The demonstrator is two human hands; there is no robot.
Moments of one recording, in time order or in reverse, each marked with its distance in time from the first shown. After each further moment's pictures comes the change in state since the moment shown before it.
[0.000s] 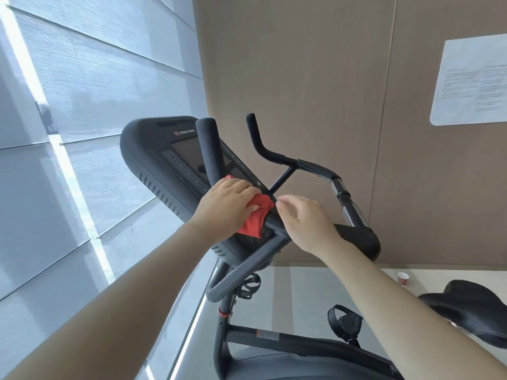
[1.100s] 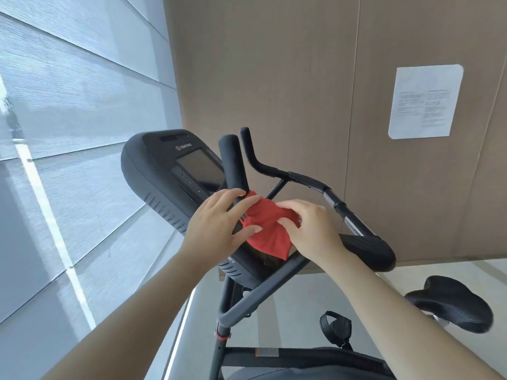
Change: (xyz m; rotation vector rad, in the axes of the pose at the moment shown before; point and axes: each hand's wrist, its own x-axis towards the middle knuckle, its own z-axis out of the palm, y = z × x) left_hand -0.034 -0.064 0.011 -0.174 0.337 0.058; right_hand 0.019 -0.048 0.031 -0.104 0.220 -0.049
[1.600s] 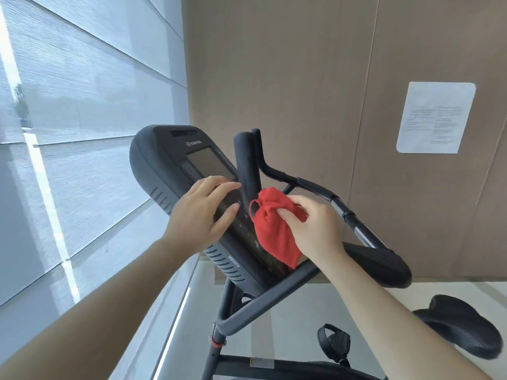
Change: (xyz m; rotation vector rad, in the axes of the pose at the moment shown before) left_hand -0.005 -0.041 -0.008 -0.102 0.084 -0.152; right_hand 0.015 -0.013 0.019 0.089 0.114 0.090
